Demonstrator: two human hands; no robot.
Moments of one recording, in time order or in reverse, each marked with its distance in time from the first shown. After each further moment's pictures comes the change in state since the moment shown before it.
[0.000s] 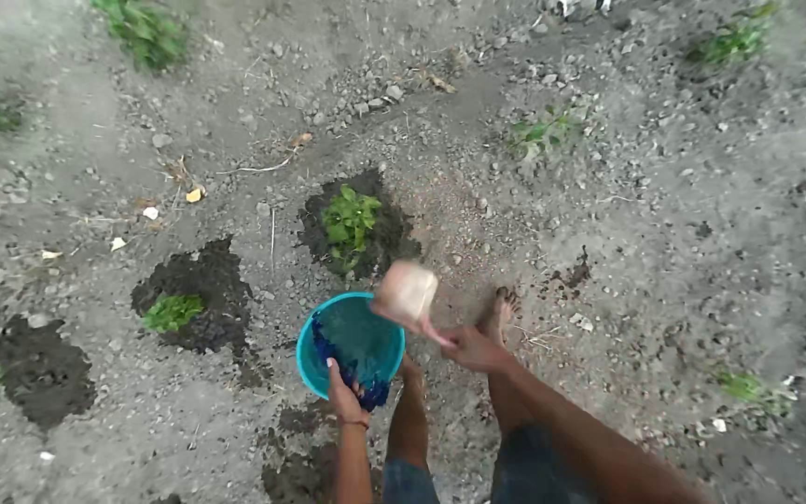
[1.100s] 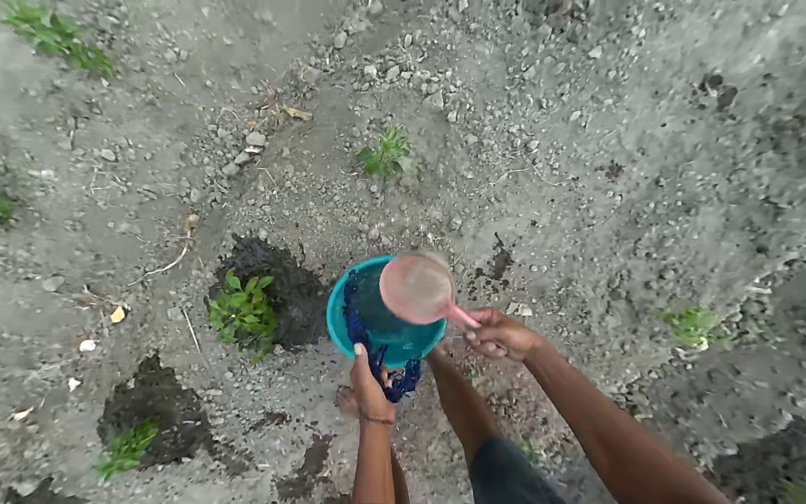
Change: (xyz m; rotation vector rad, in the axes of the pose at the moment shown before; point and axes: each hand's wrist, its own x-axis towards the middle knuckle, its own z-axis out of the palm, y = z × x) left_hand -0.151 -0.079 0.352 0.314 -0.415 0.082; right_hand -0.100 0.230 -0.266 1.184 0.003 -0.160
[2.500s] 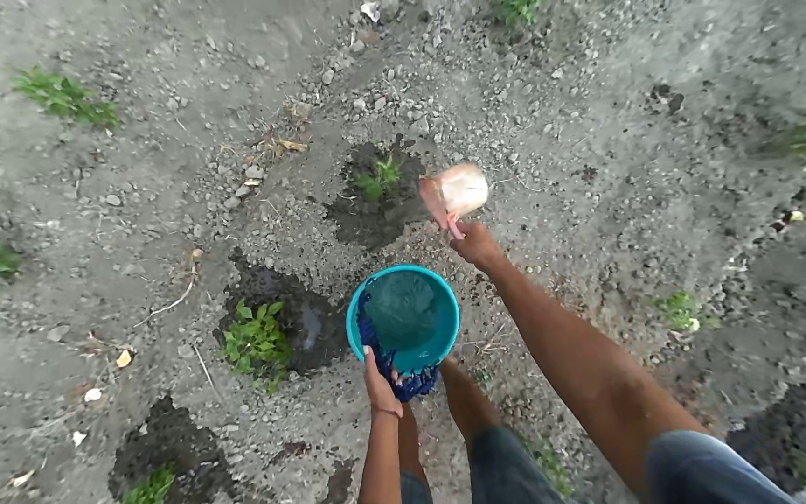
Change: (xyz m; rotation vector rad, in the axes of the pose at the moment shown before) left_hand 0.030 0.029 -0.008 0.038 -0.035 -0.165; right_hand 0.109 -0.140 -0.004 -0.756 0.873 0.020
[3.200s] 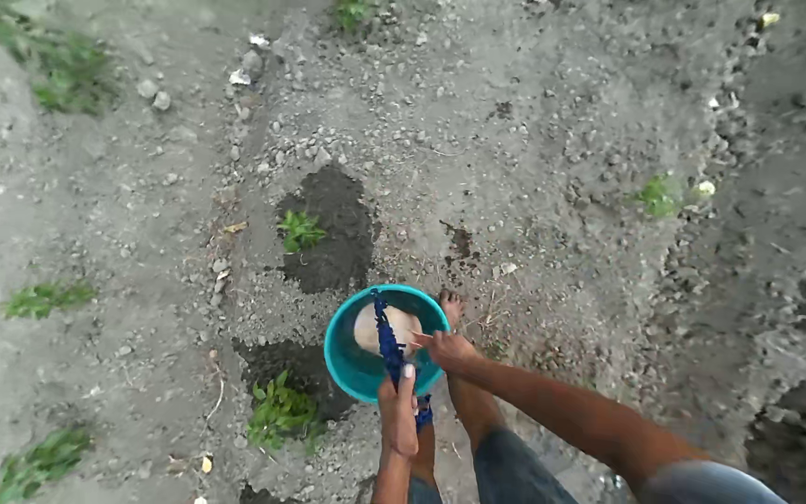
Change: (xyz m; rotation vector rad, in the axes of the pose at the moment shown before) left_hand -0.093 -0.014 0.114 0.730 -0.378 0.212; right_hand -0.138 0.148 0.064 -0.352 -0.471 -0.072
